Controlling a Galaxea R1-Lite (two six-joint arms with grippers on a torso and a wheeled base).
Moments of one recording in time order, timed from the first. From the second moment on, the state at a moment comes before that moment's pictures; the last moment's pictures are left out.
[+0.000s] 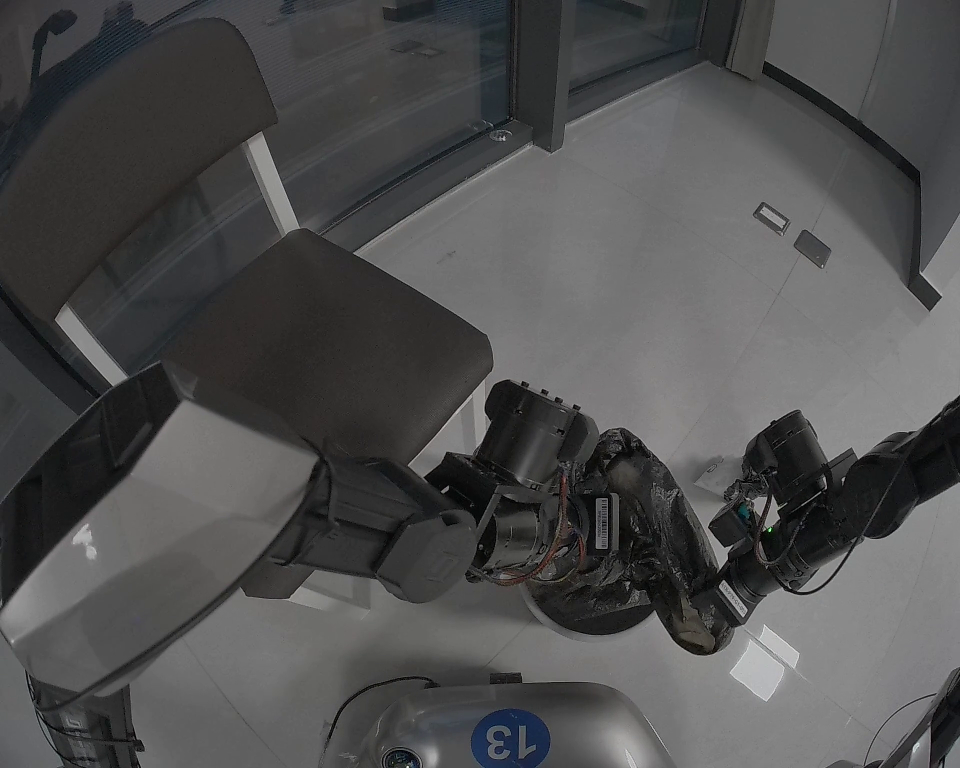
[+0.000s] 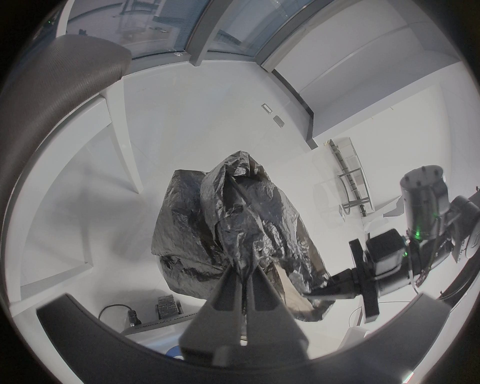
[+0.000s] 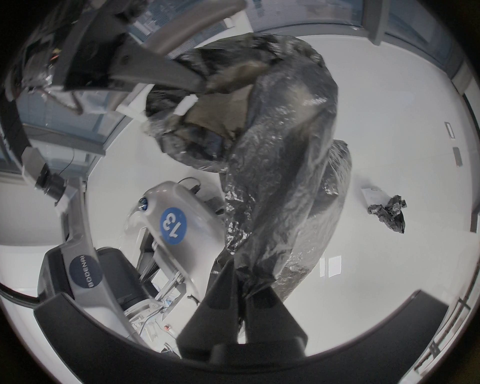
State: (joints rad) left arm -0.82 2.20 -1.38 -0.17 -0.03 -0.49; right arm 0.35 1.86 -0.84 0.12 0.18 -0.31
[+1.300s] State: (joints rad) left arm -0.85 2.11 -1.18 -0.16 0.00 -0.50; right arm 0.48 2.11 -0.81 -0.12 0.17 -0.19
